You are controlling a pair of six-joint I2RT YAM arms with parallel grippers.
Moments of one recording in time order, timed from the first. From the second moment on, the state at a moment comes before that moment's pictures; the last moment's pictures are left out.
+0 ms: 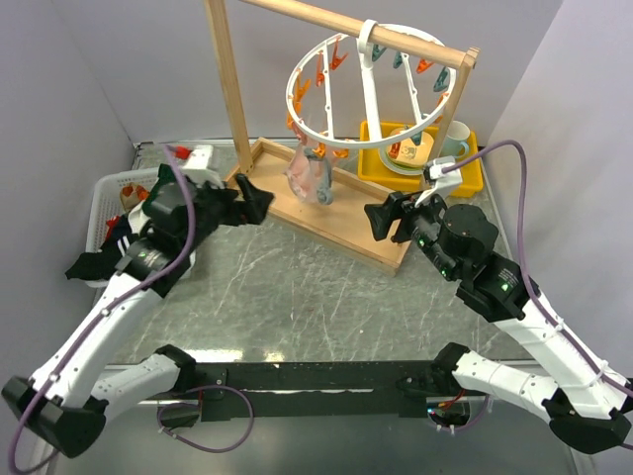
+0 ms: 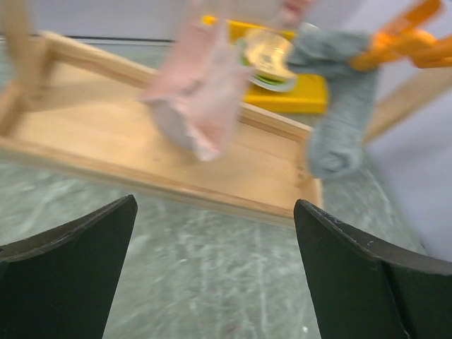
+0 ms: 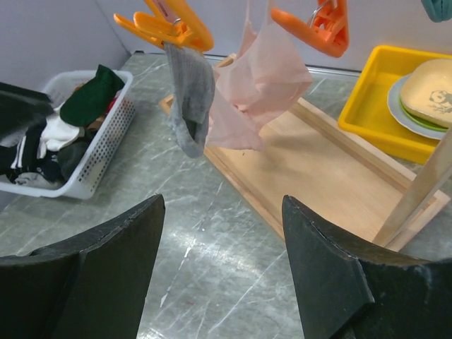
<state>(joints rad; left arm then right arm) -0.45 0.96 1.07 -0.28 -0.02 -0.41 0.76 0.86 1.16 -0.43 0.32 0.26</state>
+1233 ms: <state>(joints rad) -0.70 1.35 1.18 0.13 0.04 -0.41 0.76 0.76 1.16 -0.47 0.30 0.30</state>
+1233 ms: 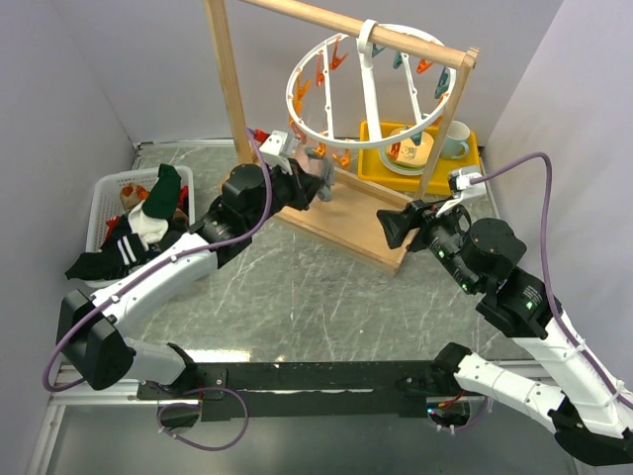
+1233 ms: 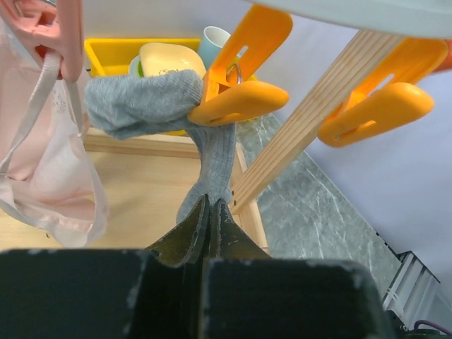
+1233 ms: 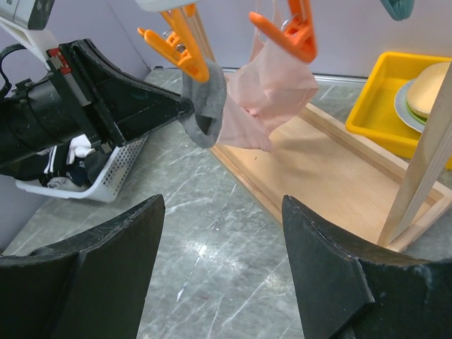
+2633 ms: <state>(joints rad) -0.88 1.14 1.16 -0.03 -0.14 -0.38 0.77 1.30 1.62 -0.46 0.07 0.51</state>
